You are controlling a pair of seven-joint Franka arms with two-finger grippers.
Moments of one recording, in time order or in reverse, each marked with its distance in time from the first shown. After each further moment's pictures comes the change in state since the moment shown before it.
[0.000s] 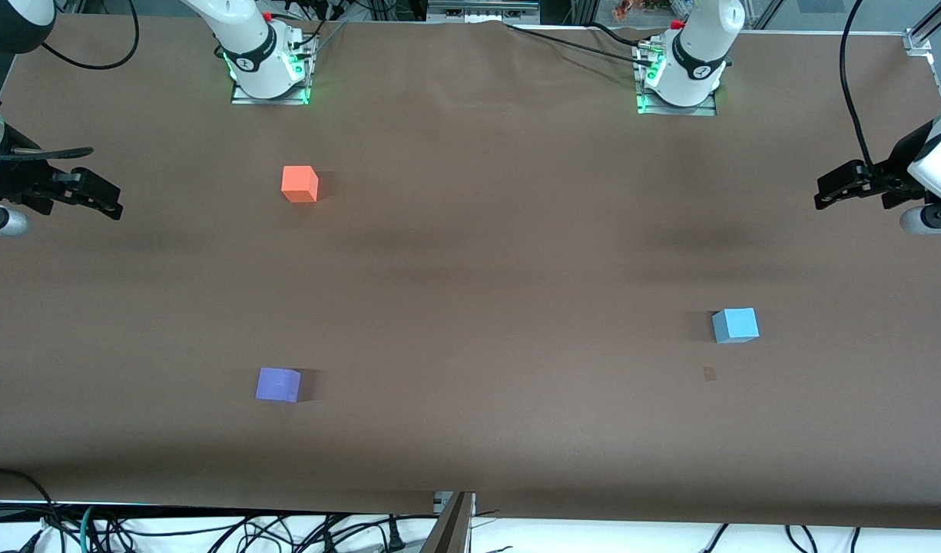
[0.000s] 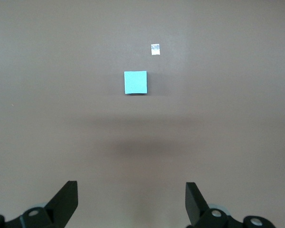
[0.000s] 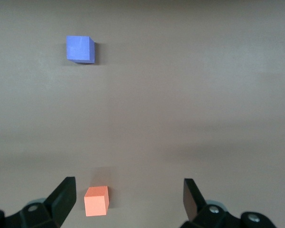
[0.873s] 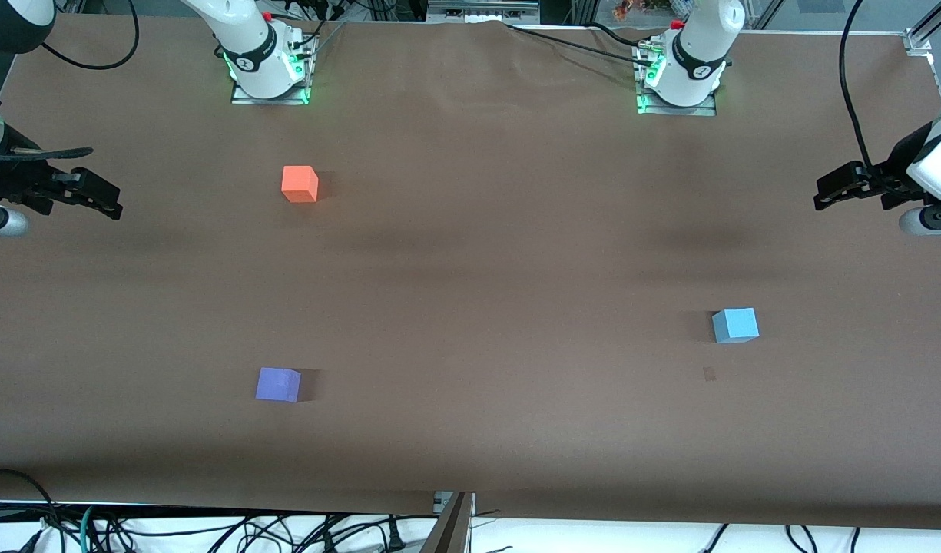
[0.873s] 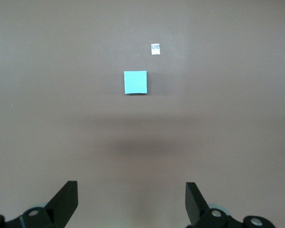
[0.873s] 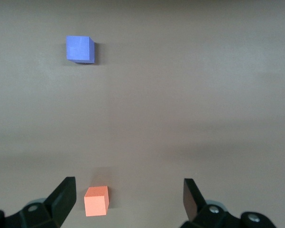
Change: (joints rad) left arm 0.000 0.010 0.000 0.000 0.000 0.002 0.000; right arm -0.001 0.000 0.000 0.000 0.000 0.000 0.000
